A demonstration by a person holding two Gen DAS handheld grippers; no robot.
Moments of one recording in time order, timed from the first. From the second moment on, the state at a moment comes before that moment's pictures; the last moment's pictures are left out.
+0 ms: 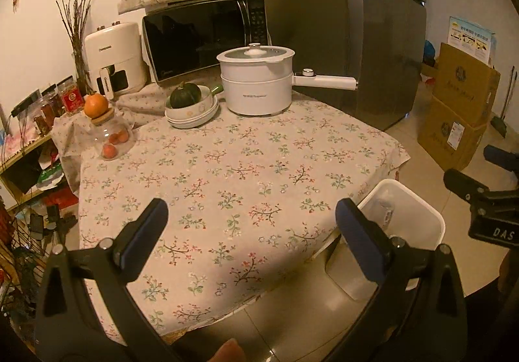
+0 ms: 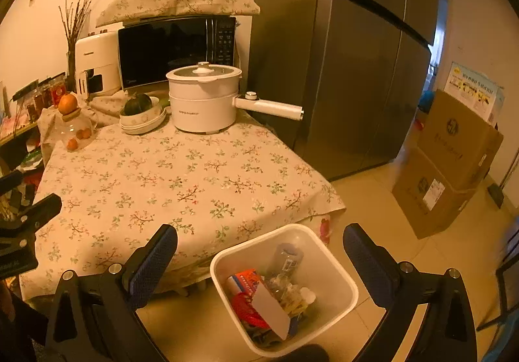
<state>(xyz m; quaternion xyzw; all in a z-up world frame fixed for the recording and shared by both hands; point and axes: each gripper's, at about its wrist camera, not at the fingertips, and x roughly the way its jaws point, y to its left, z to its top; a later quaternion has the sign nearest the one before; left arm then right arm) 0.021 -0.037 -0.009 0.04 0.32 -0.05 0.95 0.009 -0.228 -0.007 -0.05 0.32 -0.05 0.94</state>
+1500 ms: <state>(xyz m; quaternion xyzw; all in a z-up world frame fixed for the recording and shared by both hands) 0.019 -0.037 -0.015 0.03 0.33 -0.07 0.94 0.009 -0.228 -0.009 -0.05 0.33 -0.05 0.94</state>
